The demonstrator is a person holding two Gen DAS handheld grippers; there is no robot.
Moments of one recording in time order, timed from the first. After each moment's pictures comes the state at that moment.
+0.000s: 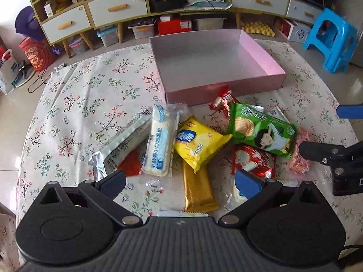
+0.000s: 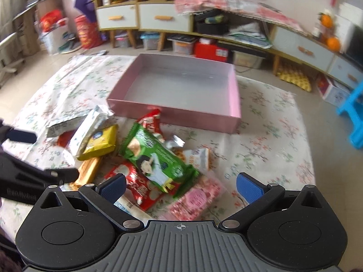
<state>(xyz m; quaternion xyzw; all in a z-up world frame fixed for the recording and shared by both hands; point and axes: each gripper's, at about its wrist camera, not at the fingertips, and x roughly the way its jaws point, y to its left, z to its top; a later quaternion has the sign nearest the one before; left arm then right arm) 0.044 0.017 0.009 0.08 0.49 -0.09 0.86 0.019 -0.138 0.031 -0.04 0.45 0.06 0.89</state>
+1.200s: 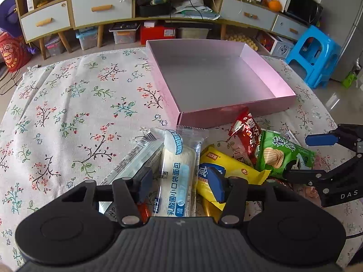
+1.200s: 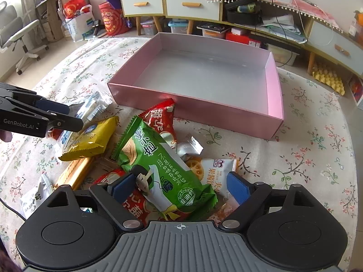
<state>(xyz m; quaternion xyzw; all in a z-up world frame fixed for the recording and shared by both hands) 0.097 0.054 -0.022 0.03 0.47 -0.17 0.86 0.067 -0.141 -0.025 -0.05 0.46 0.12 0.88</state>
